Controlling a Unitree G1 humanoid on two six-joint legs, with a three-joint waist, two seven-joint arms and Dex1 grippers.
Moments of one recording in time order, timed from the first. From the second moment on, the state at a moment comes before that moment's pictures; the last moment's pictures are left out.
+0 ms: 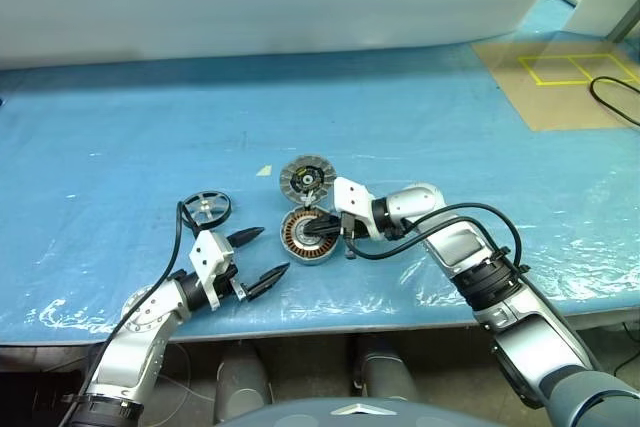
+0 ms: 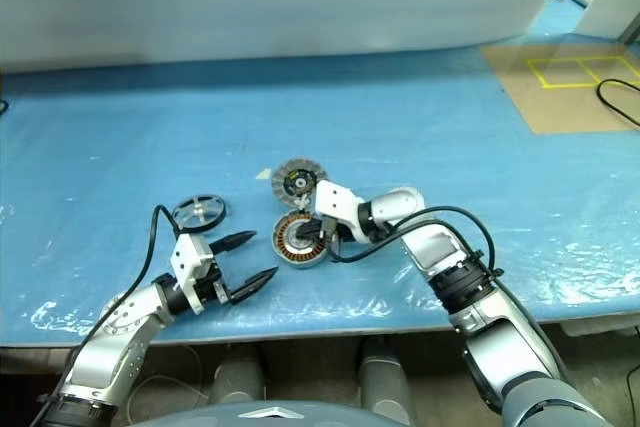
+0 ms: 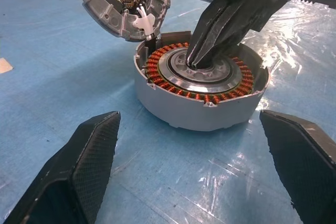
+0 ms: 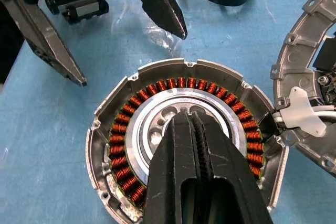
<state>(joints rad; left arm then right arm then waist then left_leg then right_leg) 0.14 0.42 -0.05 -0.12 -0.33 -0.03 -0.86 -0.56 -0.40 0.42 0.10 0.09 0.35 1.12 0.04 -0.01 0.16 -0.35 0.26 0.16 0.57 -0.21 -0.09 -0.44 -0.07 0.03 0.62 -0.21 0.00</state>
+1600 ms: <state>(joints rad) 0.13 0.42 -0.04 -0.12 -0.35 -0.03 -0.86 -0.55 -0.43 0.32 0.07 0.20 0.40 1.16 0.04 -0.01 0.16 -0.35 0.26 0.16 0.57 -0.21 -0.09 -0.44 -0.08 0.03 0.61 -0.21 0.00</state>
